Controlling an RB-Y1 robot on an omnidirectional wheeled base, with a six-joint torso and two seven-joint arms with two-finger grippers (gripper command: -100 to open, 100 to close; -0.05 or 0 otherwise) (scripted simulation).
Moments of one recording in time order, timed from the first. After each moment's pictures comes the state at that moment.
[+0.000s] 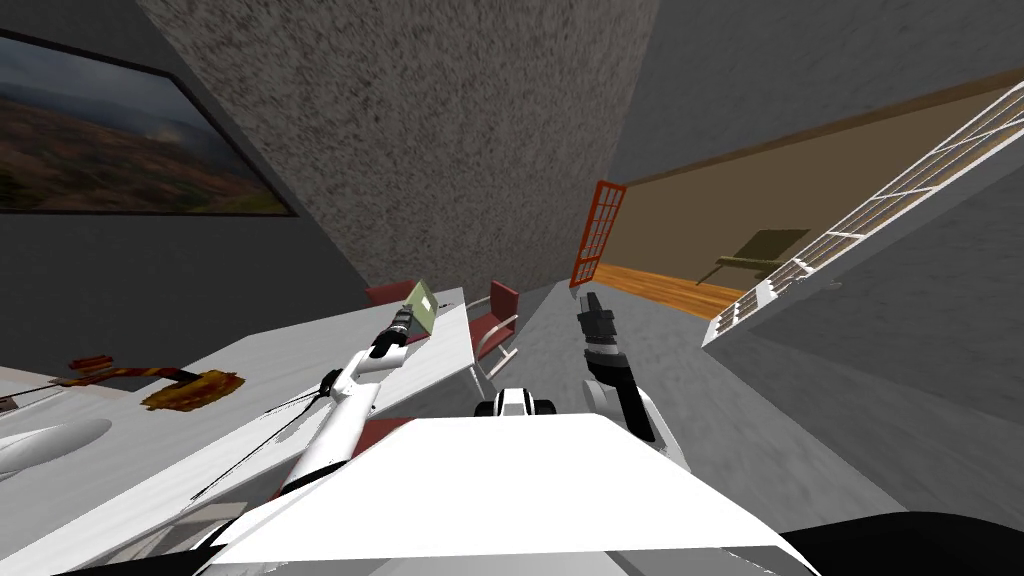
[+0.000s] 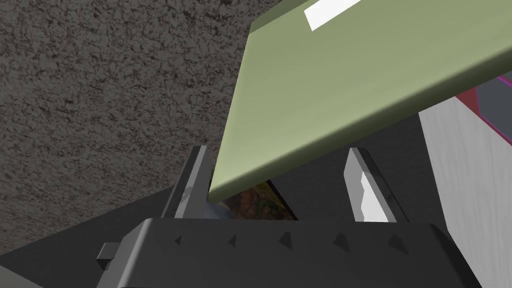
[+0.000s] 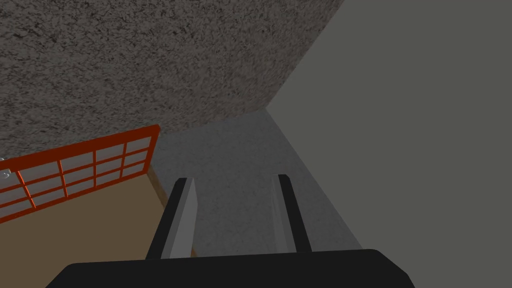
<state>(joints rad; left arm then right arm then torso) -0.04 0.45 0.38 -1.52 -0.10 0.16 0.00 0.46 -0.03 0.00 -2.27 0.08 -0.43 -0.05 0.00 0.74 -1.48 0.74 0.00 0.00</state>
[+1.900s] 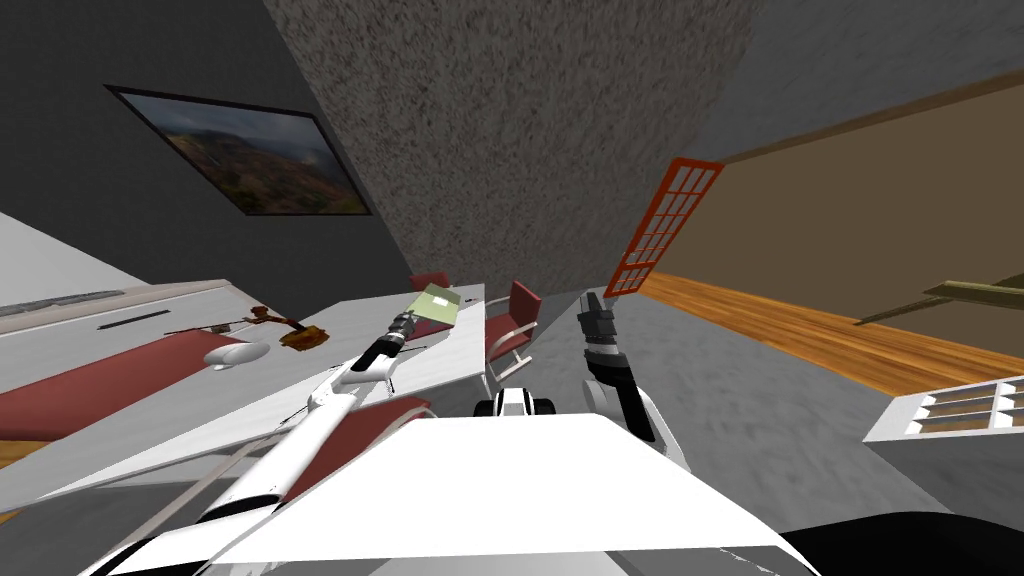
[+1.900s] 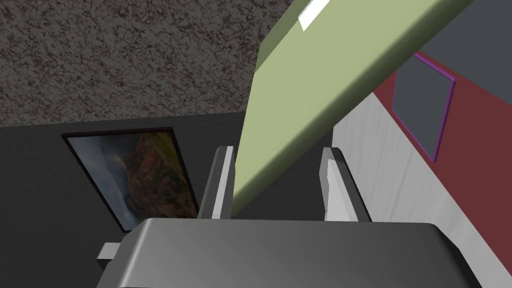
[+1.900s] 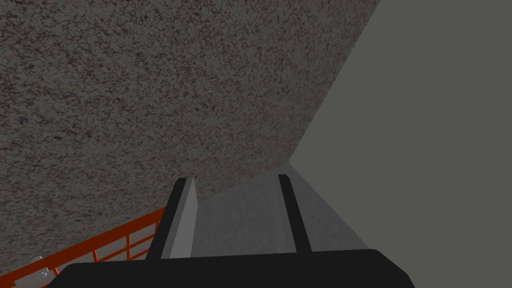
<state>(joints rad) 0.04 0.71 0.15 -1.36 0.29 -0.12 0.34 0.46 -0.03 0.00 -2.27 0.08 -0.43 -0.05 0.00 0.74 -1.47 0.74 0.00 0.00</state>
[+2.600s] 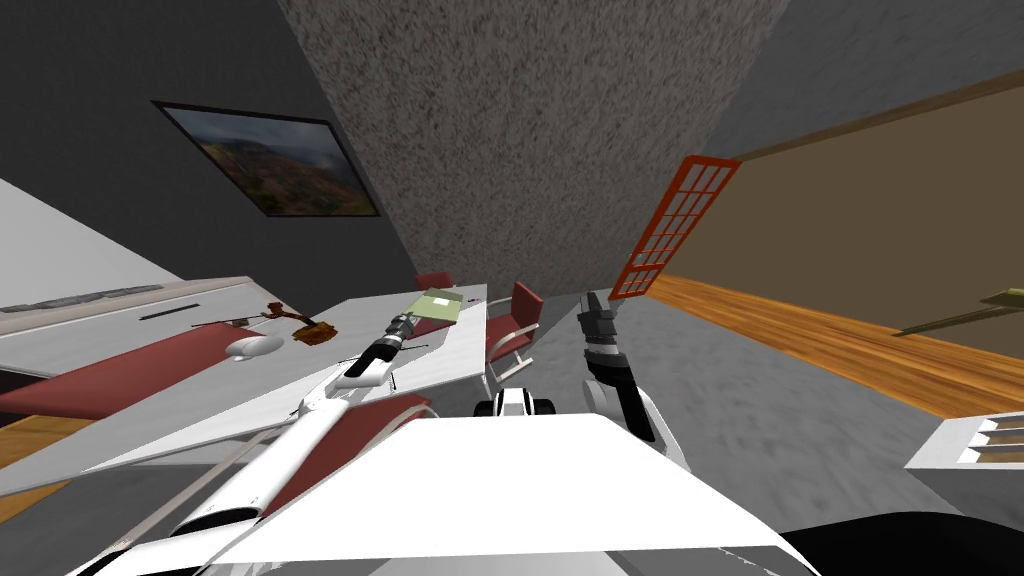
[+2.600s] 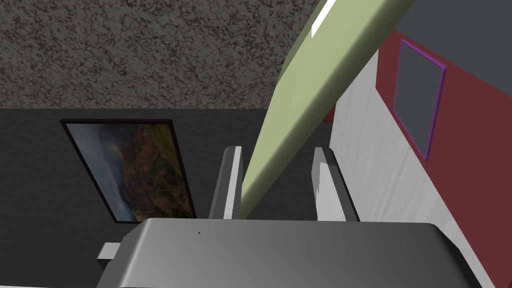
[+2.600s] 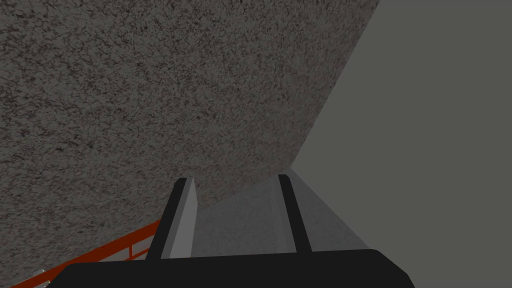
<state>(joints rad) 0.07 0.75 0.12 -1.34 0.32 -0.21 0.41 0.46 -0.04 0.00 -2.27 0.08 -0.43 -0.05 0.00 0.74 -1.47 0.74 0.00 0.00</state>
